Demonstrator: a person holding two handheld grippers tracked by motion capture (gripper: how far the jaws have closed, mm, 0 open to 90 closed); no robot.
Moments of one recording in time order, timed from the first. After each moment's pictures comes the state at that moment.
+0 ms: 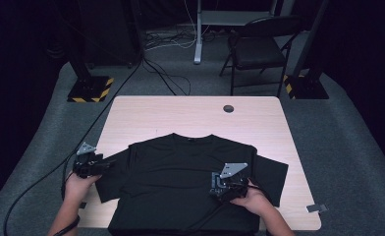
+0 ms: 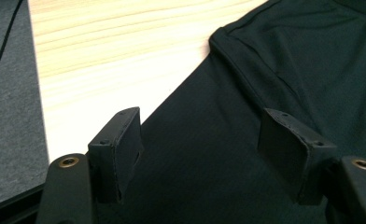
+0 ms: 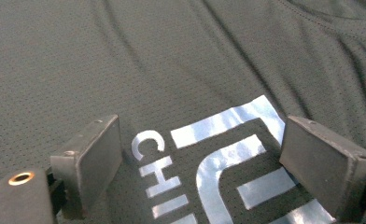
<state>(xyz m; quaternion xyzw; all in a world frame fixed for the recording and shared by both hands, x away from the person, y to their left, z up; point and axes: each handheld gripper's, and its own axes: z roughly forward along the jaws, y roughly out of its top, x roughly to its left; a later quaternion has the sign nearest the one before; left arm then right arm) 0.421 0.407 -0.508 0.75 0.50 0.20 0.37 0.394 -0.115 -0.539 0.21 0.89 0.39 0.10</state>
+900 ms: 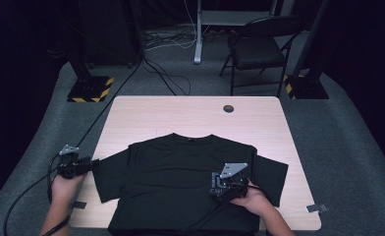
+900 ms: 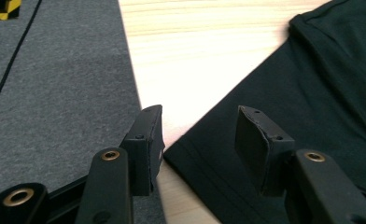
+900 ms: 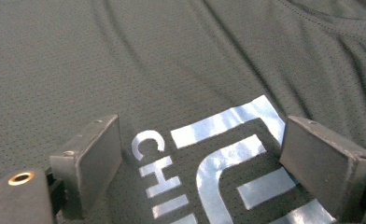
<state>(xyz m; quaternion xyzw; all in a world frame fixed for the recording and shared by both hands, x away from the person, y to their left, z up) 0.422 0.457 -0.519 0.72 0.56 0.20 0.36 0.394 -0.114 -0.539 0.21 0.89 0.39 0.10</state>
